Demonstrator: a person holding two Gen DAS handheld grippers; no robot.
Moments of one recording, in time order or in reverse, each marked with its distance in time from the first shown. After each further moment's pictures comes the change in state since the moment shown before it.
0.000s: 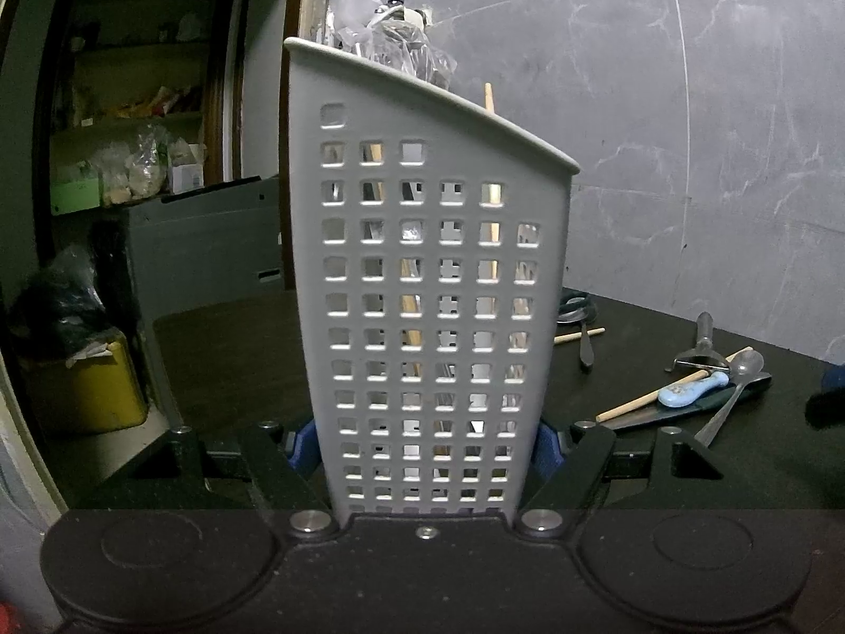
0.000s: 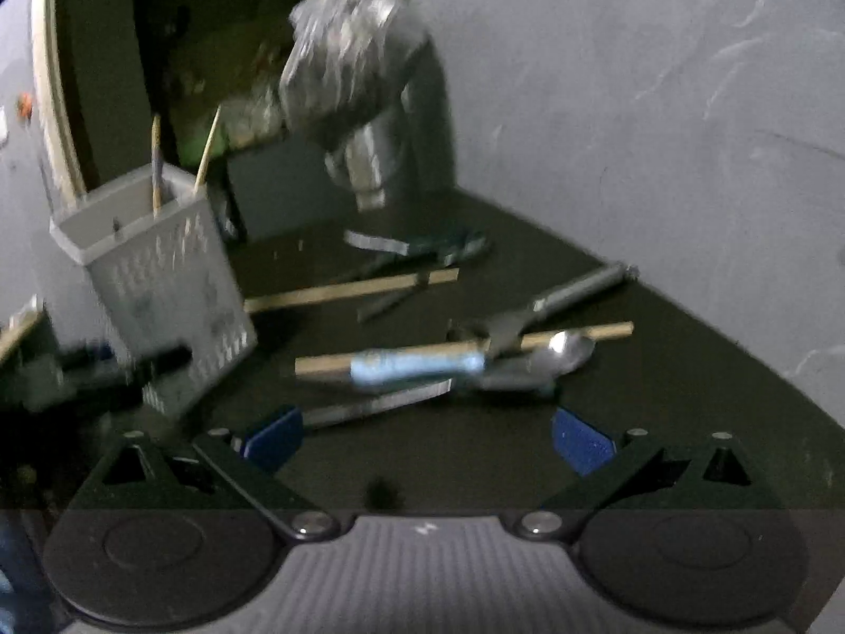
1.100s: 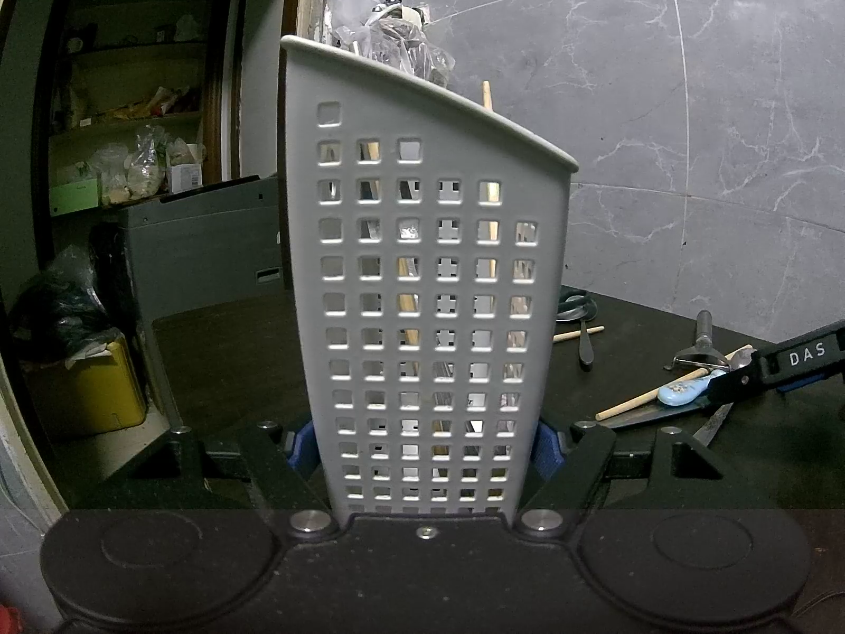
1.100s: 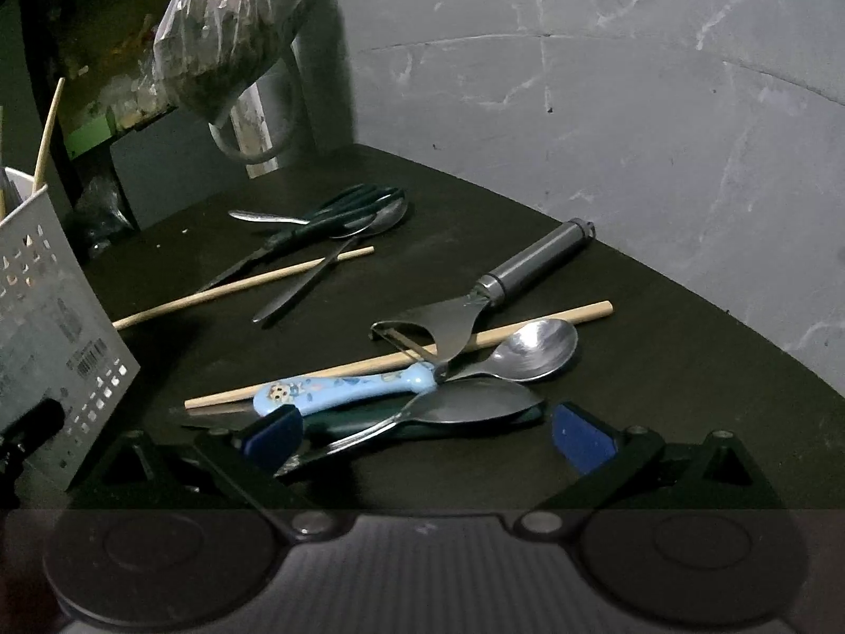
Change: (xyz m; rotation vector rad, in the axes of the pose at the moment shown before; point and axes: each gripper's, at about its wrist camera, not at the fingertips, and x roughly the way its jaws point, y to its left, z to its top) left arm 0.001 -0.002 0.001 0.001 0.003 0.000; right arm 0.071 0.002 0.025 0.153 0.080 -0.226
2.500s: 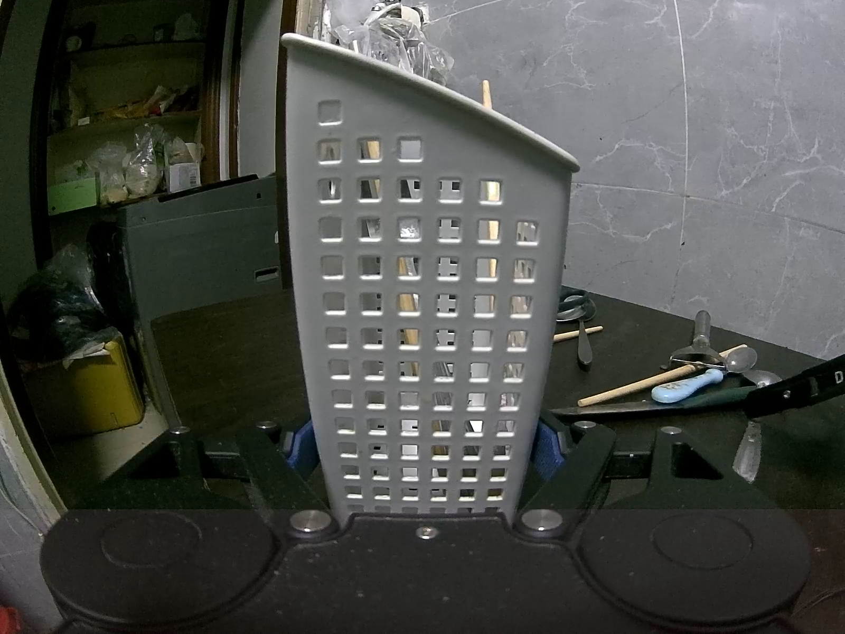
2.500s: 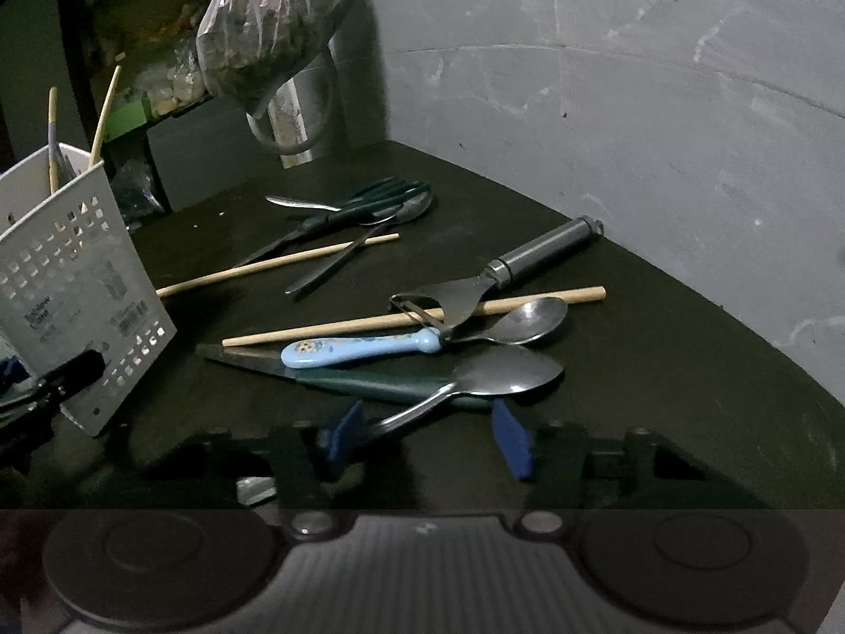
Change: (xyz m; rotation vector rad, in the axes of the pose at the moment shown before) left arm 0.000 0.000 0.000 -0.003 0.000 -0.003; right arm -0.029 -0.012 -0.011 -0.043 0.012 0.088
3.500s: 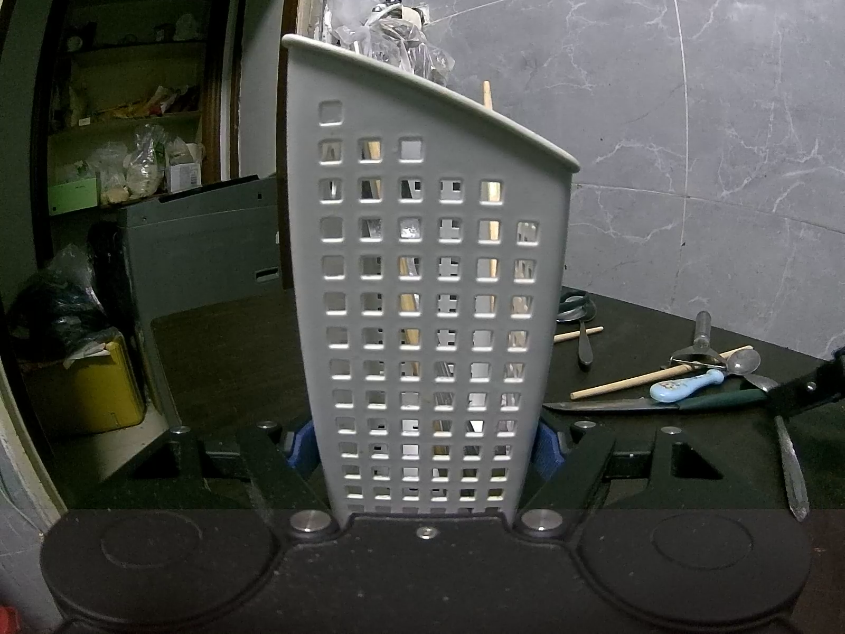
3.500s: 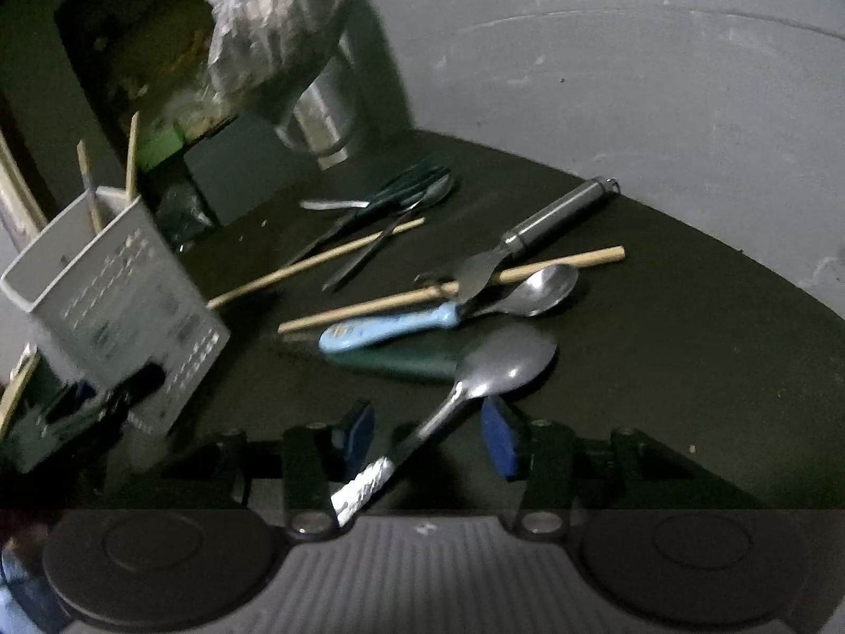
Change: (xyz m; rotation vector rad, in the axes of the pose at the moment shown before) left arm 0.000 0.000 0.000 0.003 0.001 0.001; right arm -0.012 -0.027 -0.001 0.120 0.028 0.167
